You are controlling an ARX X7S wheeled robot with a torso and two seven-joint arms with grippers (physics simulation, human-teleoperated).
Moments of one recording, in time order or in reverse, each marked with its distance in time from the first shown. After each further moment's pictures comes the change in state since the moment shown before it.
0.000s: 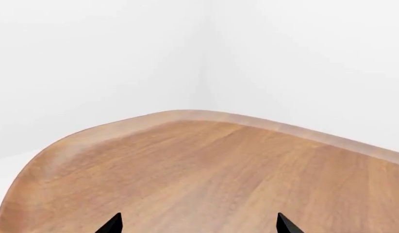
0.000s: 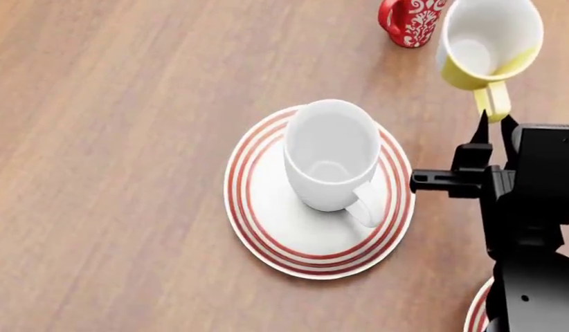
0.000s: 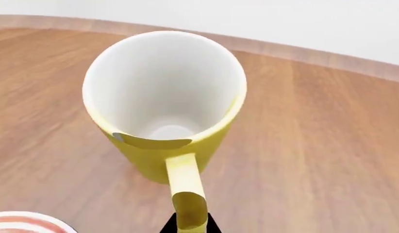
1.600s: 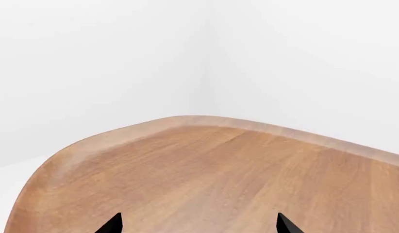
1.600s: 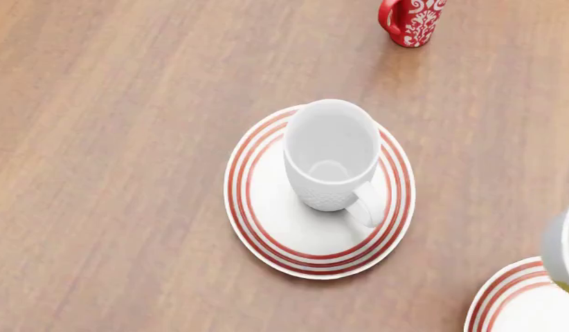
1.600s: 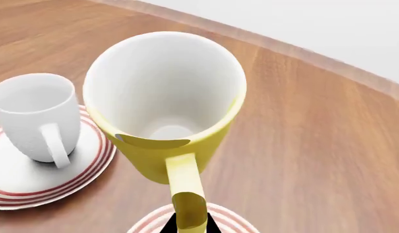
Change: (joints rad) left arm 0.005 -0.024 0.021 0.089 0.003 -0.056 -0.079; right arm -1.064 0.067 0.737 -1.050 0.355 0.240 -0.195
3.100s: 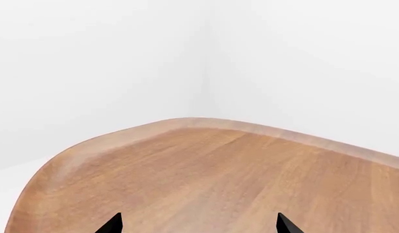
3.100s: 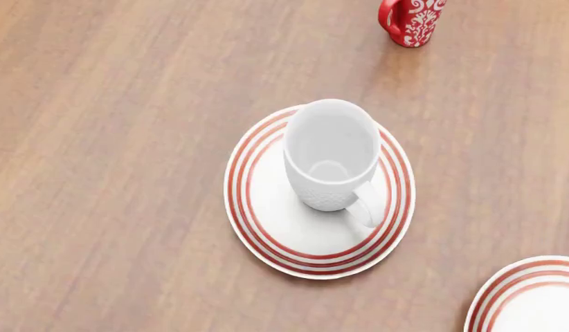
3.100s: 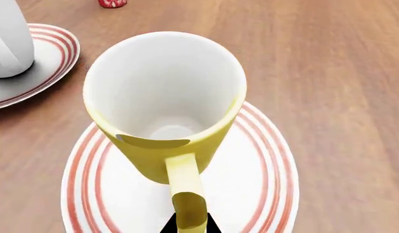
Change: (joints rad) left arm -0.002 -0.015 0.011 0.005 -0.003 0.010 -0.017; right arm -0.031 -0.171 -0.058 0.519 -0.134 -0.360 -0.236
